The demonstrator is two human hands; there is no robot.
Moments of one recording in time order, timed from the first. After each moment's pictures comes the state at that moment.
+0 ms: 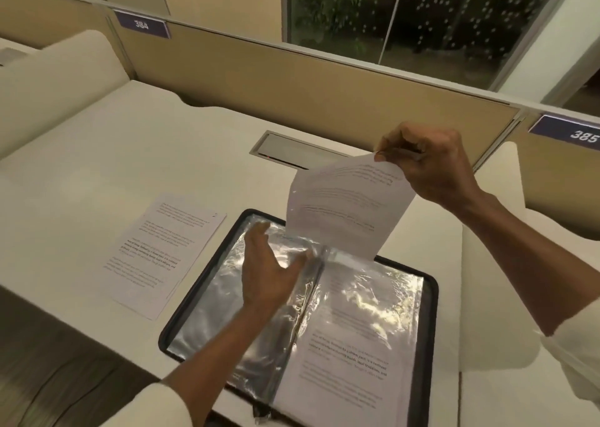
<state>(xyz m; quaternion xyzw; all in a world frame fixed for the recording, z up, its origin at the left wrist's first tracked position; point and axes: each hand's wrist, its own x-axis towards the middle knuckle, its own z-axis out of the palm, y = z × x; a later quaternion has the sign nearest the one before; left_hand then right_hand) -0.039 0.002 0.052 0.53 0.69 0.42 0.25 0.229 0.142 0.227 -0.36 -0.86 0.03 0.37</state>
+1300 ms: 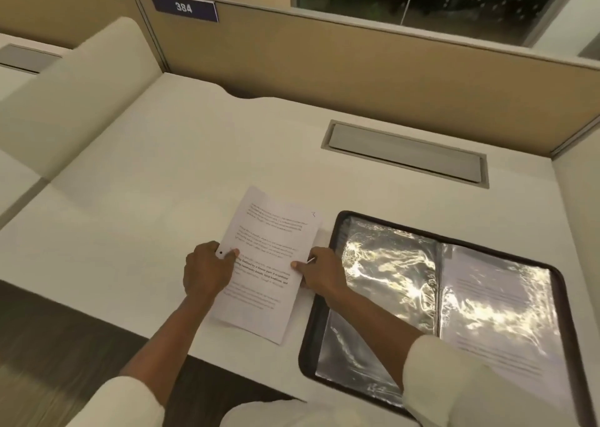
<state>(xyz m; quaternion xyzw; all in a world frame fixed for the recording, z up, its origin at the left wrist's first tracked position) -0.426 0.058 0.011 0.44 0.82 0.22 0.30 -0.184 0.067 -0.017 -0.69 -0.47 0.51 0.21</state>
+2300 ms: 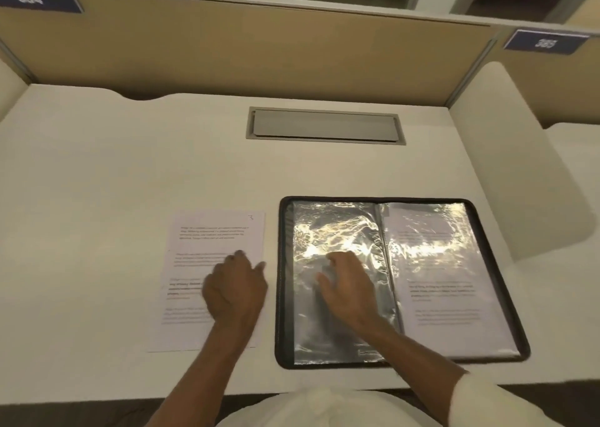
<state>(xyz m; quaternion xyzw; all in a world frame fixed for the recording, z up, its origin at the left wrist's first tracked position) -0.294 0.036 0.032 0.68 0.72 -0.01 0.13 -0.087 -0.033 -0.006 -0.79 -0.54 0.22 0.20</state>
